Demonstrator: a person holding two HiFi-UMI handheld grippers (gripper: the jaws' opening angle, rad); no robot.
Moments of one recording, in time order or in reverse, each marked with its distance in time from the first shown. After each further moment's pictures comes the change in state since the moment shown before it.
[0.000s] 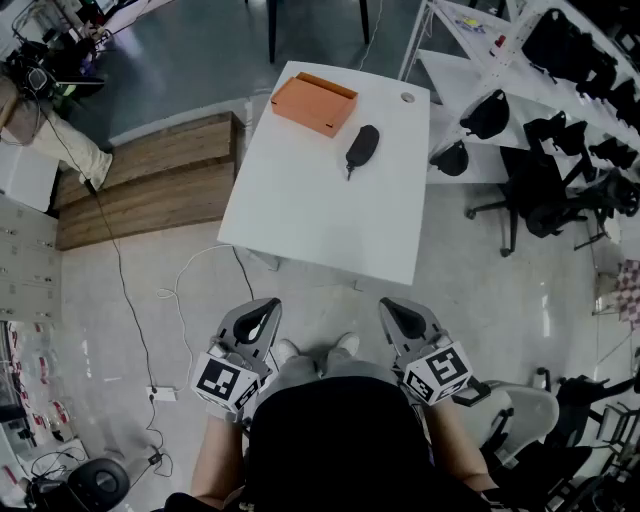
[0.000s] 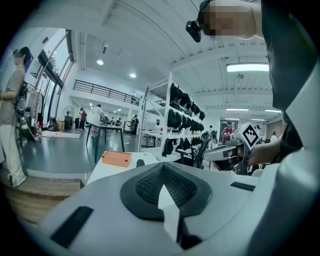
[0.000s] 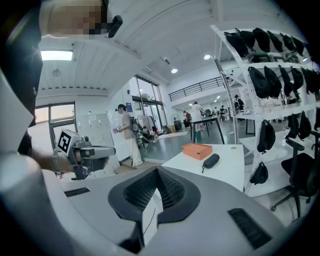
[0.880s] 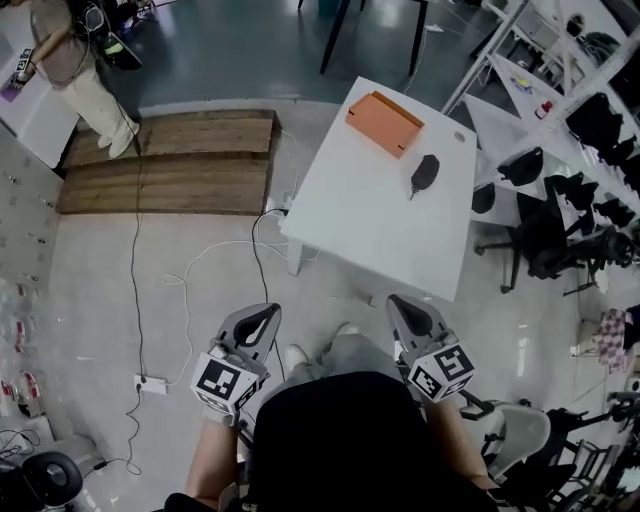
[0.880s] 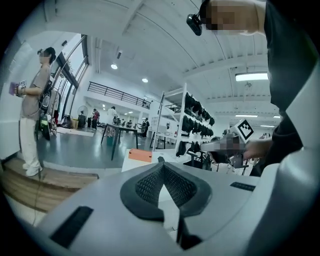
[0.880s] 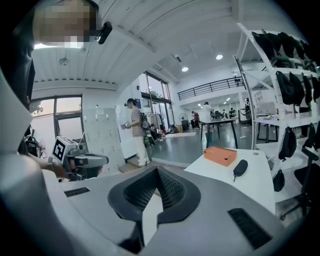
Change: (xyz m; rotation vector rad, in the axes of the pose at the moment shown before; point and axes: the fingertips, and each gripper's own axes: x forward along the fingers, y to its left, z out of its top) left arm -0.174 0.130 -0.039 -0.066 -0.024 0.069; right arm 0.116 0.166 0.026 -0.060 0.013 0.041
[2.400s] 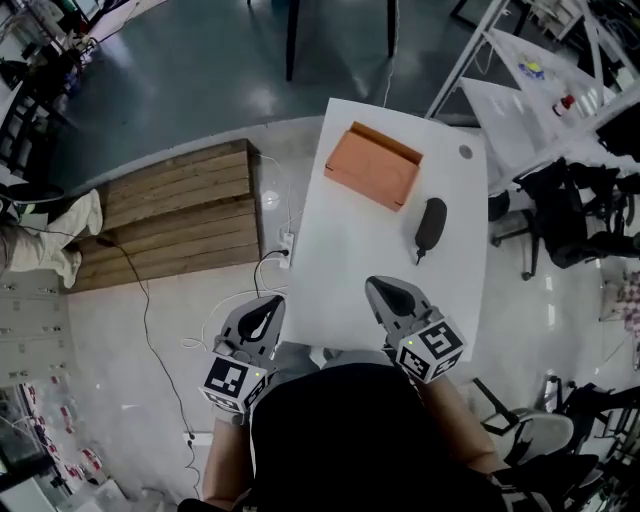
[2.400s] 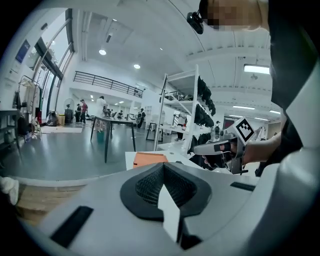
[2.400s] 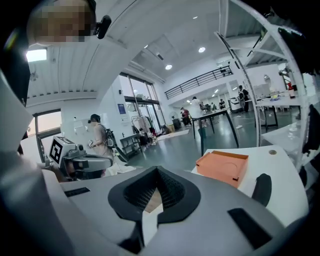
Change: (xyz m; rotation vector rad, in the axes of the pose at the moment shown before) left arm 0.293 0.206 0.073 0.042 0.137 -0.102; right arm 0.264 -0.215 0.085 0.183 -0.020 -0.045
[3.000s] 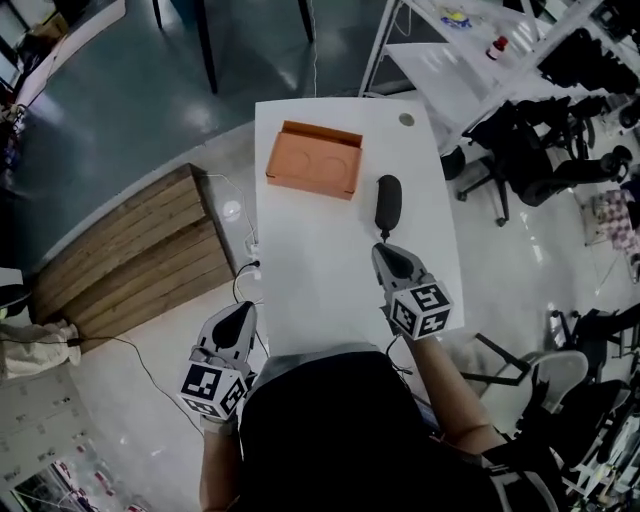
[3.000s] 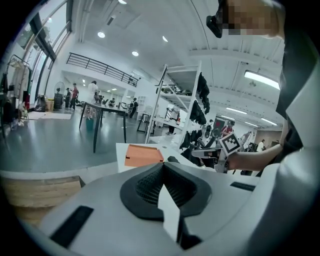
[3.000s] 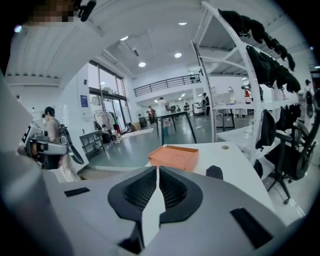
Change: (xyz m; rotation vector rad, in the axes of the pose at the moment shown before) left arm 0.043 0.016 -0.004 -0.071 0.103 -0.139; right arm -0.034 -0.136 -0.036 0.079 0.019 -0.435
